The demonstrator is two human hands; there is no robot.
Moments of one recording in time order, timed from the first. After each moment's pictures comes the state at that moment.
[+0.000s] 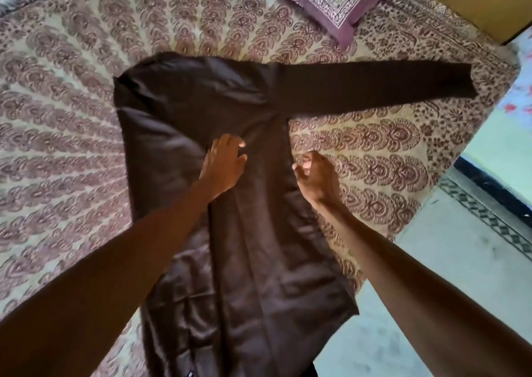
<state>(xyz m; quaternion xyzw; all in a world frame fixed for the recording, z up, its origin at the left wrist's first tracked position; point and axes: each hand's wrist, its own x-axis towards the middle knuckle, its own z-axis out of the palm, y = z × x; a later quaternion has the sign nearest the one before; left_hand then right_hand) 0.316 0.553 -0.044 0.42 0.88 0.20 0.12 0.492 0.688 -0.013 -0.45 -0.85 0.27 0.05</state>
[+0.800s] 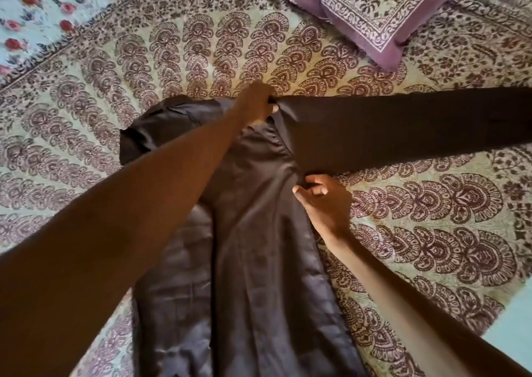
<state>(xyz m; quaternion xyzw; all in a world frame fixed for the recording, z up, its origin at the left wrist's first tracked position) 0.134 0.767 -0.017 0.47 0.86 0.09 0.16 0.396 0.753 -0.042 -0.48 -0.73 0.47 0.15</state>
